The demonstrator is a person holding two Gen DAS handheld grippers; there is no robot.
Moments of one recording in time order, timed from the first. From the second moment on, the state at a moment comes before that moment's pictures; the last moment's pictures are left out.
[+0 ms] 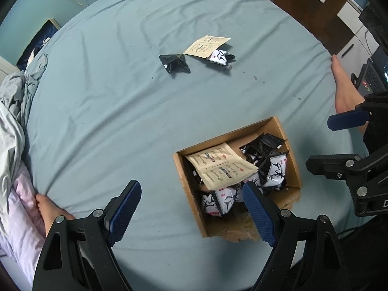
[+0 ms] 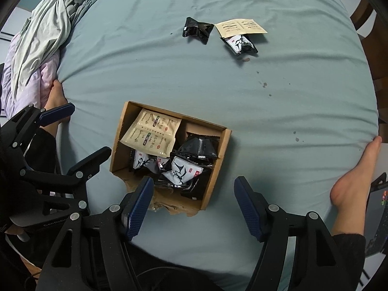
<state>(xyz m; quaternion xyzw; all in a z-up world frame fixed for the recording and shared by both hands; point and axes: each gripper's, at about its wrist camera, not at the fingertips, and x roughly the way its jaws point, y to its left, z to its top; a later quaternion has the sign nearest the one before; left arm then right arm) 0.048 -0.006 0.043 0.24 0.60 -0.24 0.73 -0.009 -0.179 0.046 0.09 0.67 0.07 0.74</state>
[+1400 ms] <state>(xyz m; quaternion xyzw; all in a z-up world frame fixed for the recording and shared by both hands) 0.094 0.009 0.015 0.13 0.63 -0.25 0.72 0.094 -0.263 -0.029 0.21 0.59 0.01 0.78</state>
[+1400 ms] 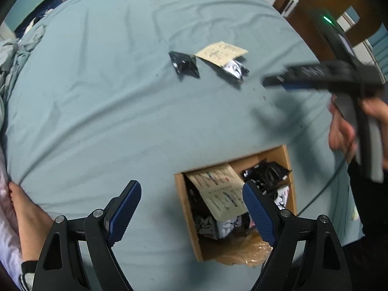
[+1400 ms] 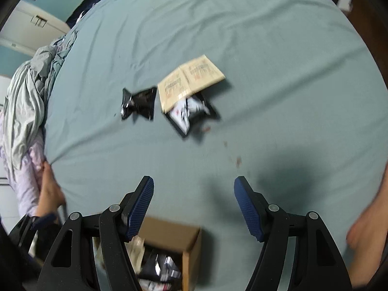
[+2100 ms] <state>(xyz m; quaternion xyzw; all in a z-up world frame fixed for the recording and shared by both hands) 0.136 -0.039 -0.025 0.11 0.66 -0.26 0.69 0.147 -0.220 -0.092 0.08 0.59 0.09 0.80</state>
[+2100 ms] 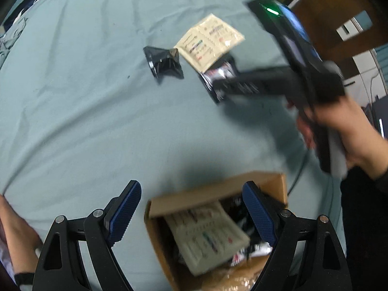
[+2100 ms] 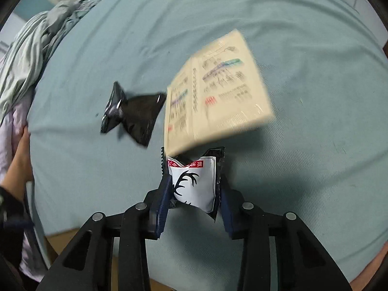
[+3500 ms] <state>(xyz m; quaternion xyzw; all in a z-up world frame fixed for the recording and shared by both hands) 0.098 -0.054 0.034 0.22 0.63 -0.28 0.68 0.011 -0.253 0.040 0.06 0.54 0.11 0.83</state>
